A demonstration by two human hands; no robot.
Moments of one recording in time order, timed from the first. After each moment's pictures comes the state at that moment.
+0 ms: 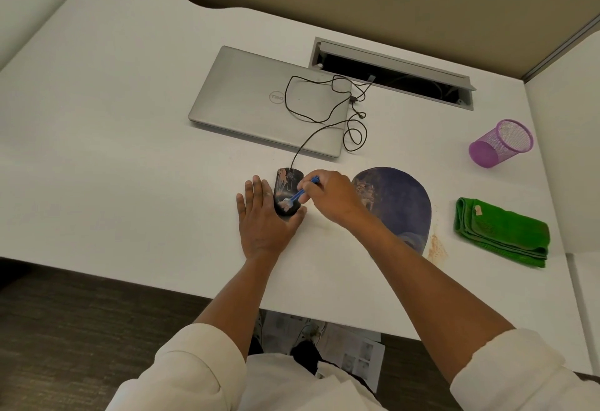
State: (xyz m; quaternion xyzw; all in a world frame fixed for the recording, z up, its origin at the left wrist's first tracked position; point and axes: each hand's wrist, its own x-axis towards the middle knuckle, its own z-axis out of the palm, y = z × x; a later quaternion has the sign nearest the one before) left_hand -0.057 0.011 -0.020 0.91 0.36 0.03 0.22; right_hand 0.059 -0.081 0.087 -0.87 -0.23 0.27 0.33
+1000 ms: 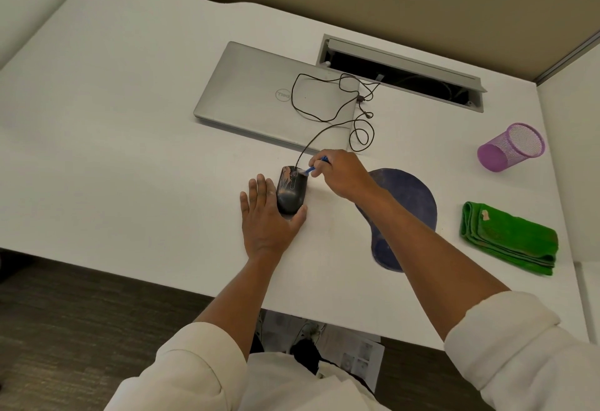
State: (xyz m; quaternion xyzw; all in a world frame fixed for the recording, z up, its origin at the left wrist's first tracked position) left_hand -0.056 0.011 -0.023 0.90 0.37 0.04 0.22; right_hand 0.108 -0.063 0.081 -0.88 -0.28 0.27 0.27
